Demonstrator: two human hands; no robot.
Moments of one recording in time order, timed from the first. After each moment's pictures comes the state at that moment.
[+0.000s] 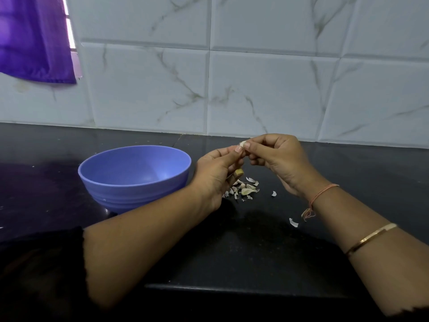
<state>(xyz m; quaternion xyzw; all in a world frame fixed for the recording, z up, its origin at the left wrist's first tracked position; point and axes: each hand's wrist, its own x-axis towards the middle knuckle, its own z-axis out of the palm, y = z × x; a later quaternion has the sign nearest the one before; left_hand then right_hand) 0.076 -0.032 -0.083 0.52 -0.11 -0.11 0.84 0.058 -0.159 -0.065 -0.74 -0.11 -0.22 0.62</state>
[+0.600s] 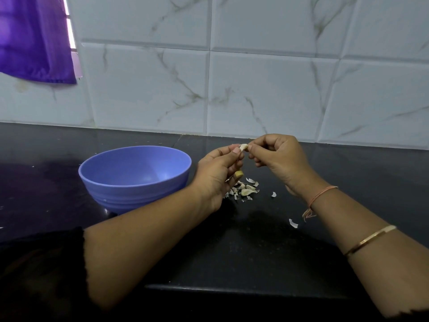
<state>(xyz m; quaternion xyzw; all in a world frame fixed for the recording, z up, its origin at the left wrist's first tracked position) 0.075 -0.030 -0.082 0.52 -0.11 -0.12 0.84 0.060 -0.161 -0.066 -0.80 -0.09 -0.28 0.52</state>
